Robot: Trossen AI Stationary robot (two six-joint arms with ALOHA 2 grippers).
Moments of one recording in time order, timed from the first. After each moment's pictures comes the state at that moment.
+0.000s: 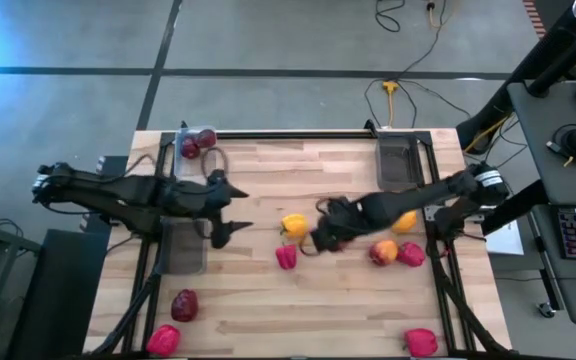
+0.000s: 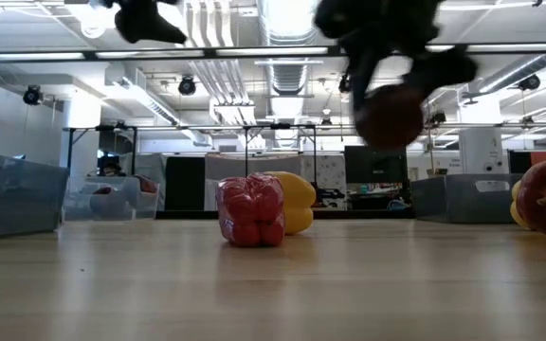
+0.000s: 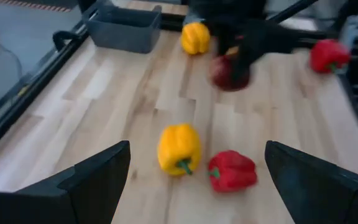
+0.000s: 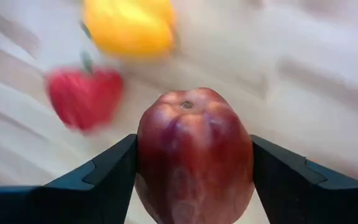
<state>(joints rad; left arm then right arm) -0.18 0.98 0.93 -0.49 -0.28 -0.24 0.17 1.66 1.35 -0.95 0.13 1.32</state>
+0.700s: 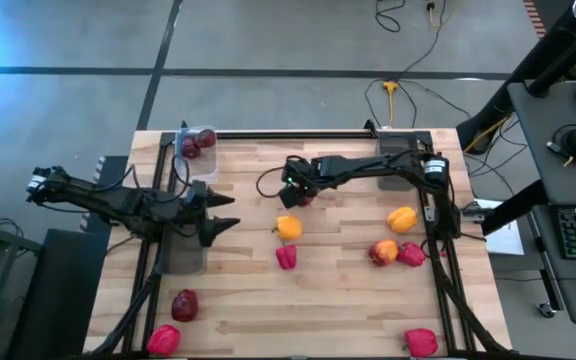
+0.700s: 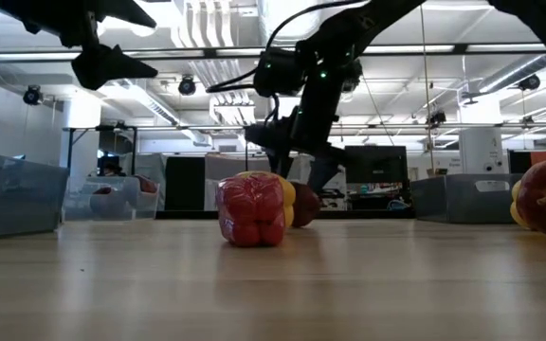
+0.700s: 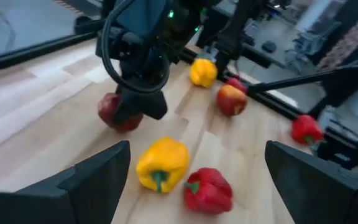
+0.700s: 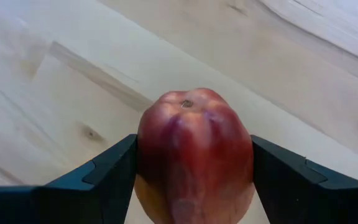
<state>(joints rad) -0.24 0.71 0.54 -0.17 -0.42 -0.58 -0.23 2.06 1.53 -0.67 0.13 0.78</state>
